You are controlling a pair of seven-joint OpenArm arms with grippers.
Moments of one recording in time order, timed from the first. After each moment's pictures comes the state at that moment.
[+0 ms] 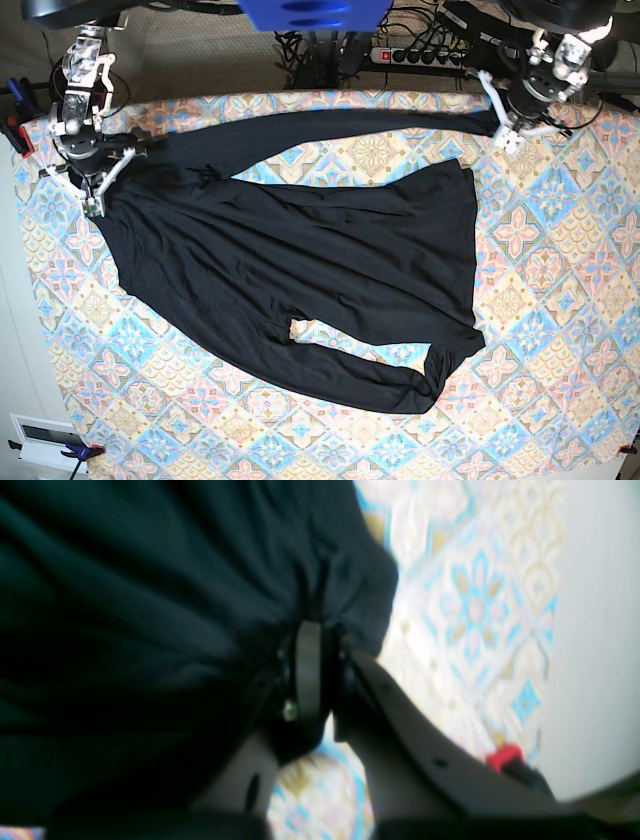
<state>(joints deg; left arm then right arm) 40.0 -43.0 3.5 113.6 -17.3 -2.1 35.6 -17.3 19.1 20.6 97.0 0.1 18.2 -39.8</state>
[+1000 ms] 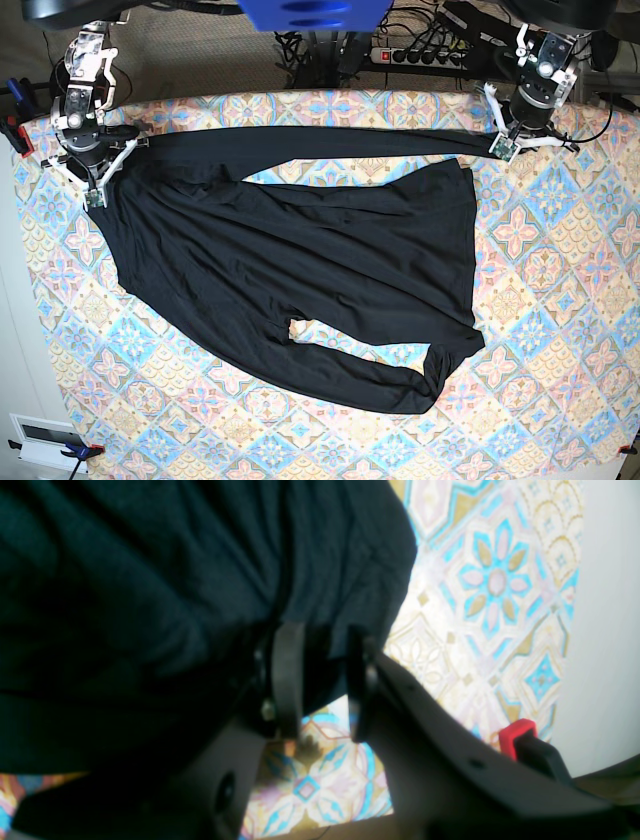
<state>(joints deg) 36.7 -37.2 2.2 113.7 -1.4 -1.2 35.7 -19.4 19.0 20.6 97.4 -0.1 18.0 -42.5</state>
